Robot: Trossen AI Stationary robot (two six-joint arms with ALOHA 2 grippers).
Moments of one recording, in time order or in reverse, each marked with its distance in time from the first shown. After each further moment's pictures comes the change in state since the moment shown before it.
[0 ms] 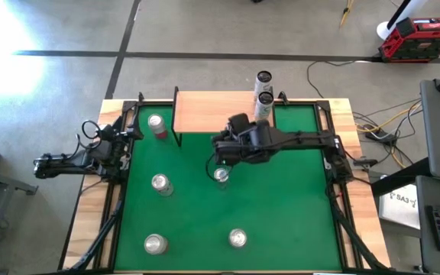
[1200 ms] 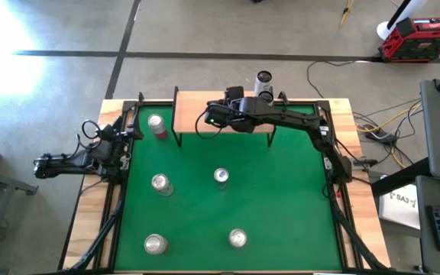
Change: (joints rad) left arm 0.000 0.000 0.000 0.000 0.000 0.000; right arm -0.279 0.084 -0.010 0.174 0.037 -0.095
